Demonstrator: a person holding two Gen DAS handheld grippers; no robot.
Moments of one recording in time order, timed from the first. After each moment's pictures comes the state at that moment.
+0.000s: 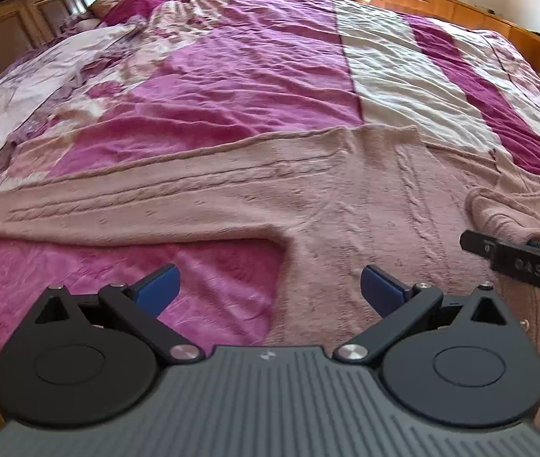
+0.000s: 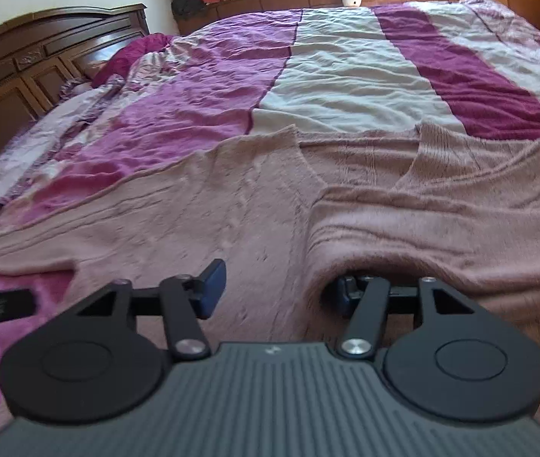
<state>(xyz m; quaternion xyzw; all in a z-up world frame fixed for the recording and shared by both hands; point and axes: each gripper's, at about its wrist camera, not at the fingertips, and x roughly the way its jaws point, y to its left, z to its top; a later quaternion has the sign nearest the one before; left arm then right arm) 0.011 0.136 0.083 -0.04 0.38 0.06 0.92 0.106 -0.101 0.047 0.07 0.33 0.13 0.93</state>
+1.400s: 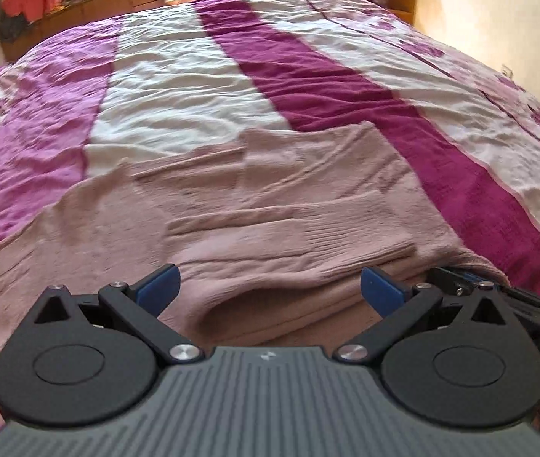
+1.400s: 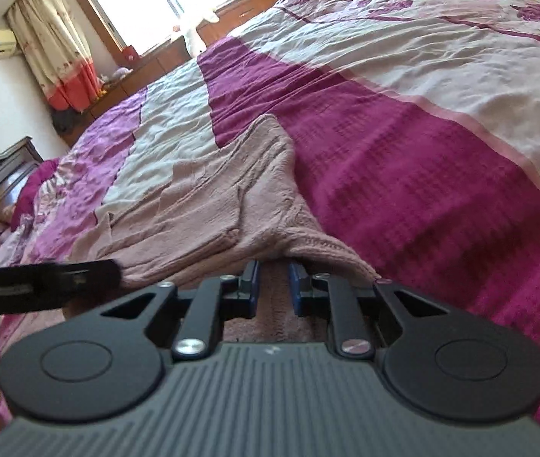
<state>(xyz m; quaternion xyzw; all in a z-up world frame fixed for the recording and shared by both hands) 0.084 -0.130 0.075 0.11 0.37 -0.16 0.91 0.046 -0.295 0.011 0.26 0.27 -0.04 0.93</state>
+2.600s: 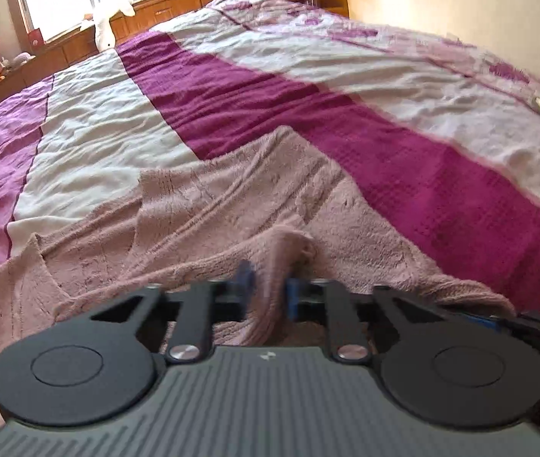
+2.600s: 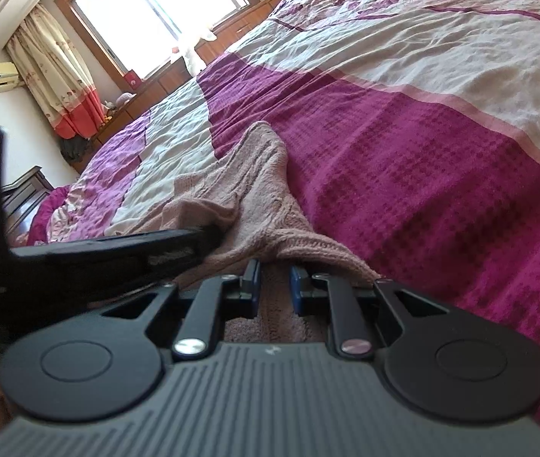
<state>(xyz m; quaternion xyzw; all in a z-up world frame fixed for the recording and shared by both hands) 0.110 -0.202 0.036 0.18 0.31 -0.24 0.90 0.040 -0.302 -0.003 0.30 0.24 -0.03 0.92</state>
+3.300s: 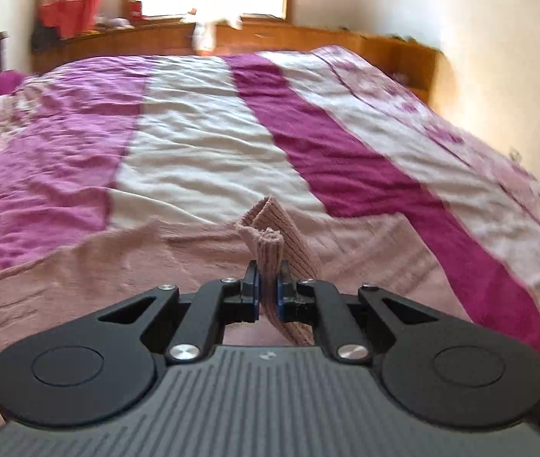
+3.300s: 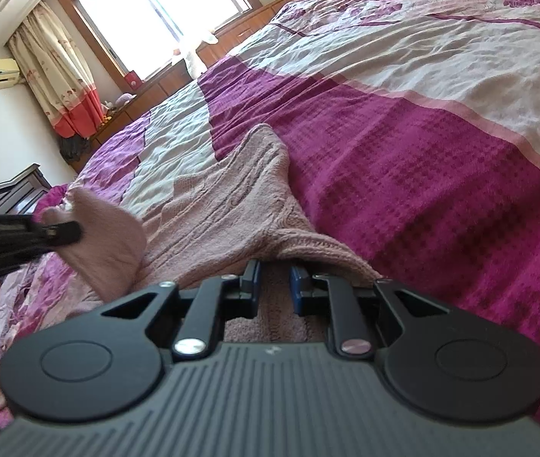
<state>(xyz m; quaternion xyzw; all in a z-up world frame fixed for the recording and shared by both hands) 0.111 -0.074 0.098 0.01 0.27 -0.13 0.95 0.037 -0.296 -0.002 0.29 0.24 -0.04 0.93</state>
